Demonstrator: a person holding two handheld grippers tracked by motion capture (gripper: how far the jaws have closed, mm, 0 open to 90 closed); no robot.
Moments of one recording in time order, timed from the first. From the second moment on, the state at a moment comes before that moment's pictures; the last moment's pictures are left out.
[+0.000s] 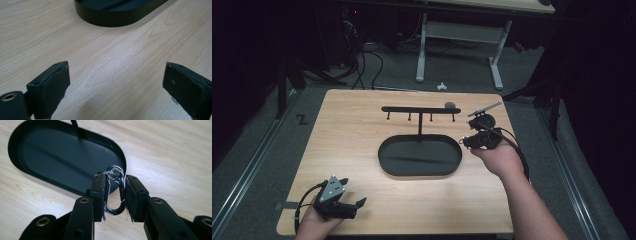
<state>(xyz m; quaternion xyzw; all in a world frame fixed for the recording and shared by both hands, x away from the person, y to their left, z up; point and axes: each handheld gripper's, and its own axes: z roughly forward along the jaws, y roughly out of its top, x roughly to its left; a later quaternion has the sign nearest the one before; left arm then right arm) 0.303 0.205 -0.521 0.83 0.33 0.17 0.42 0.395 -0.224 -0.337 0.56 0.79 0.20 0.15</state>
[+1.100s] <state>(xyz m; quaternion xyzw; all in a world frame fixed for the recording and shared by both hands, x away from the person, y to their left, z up) 0.303 0.206 -0.521 0.83 0.33 0.17 0.42 0.429 -0.204 -0.309 0.55 0.79 0.22 0.16</state>
